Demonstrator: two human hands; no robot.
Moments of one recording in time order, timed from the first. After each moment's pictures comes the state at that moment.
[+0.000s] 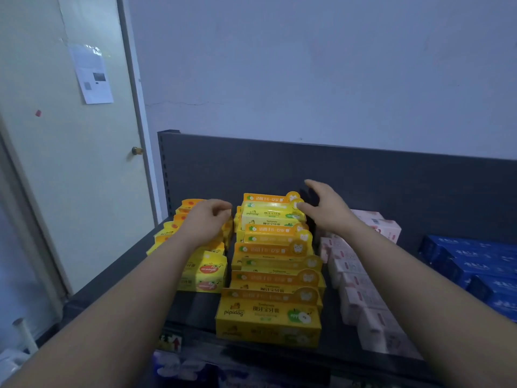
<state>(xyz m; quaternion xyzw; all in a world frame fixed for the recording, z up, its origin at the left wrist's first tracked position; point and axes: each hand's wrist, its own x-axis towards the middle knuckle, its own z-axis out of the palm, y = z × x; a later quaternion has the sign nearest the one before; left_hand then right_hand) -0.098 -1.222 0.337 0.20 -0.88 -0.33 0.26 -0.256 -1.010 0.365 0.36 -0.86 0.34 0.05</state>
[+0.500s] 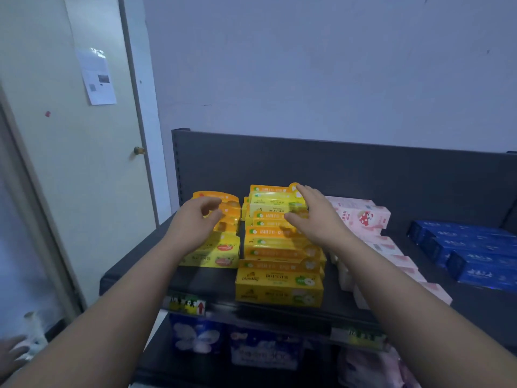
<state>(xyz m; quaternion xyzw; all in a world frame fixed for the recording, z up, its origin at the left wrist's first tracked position) -0.007 -1.201 0.342 0.20 -0.87 -0.31 0.32 -0.152 -0.997 0.357 0.38 -0.86 0.32 0.07</state>
